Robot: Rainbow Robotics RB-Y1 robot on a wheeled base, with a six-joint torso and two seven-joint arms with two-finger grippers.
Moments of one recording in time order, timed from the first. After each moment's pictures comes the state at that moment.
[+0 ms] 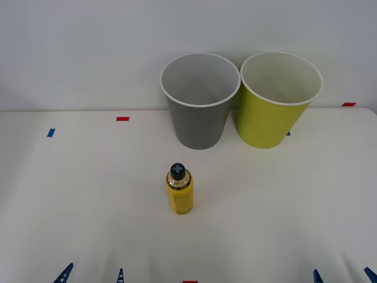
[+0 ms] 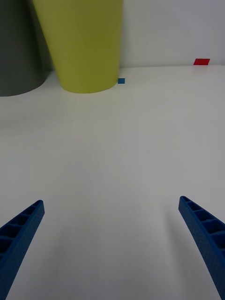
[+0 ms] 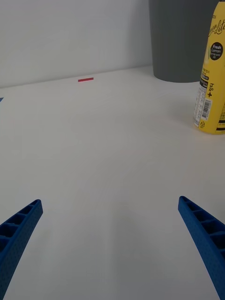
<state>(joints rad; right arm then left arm) 1.03 -0.41 0.14 -1.95 -0.07 -0.50 1.33 1.02 0.15 -0.27 -1.88 -0.12 -0.54 -1.56</state>
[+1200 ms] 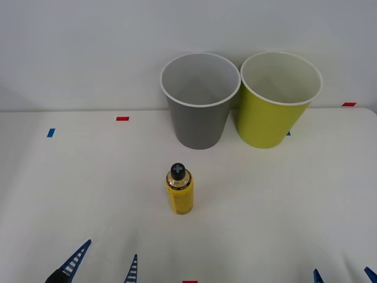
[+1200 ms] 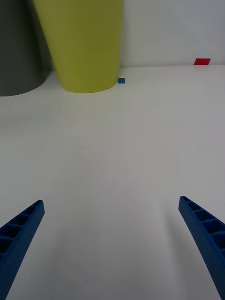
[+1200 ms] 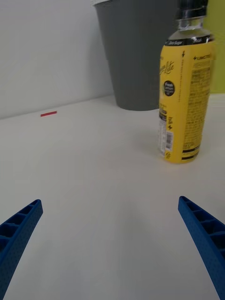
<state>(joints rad) 1.03 -0.41 0.14 -1.95 -0.07 -0.50 1.33 0.86 0.30 -0.34 -1.88 -0.12 -0.54 -1.55</state>
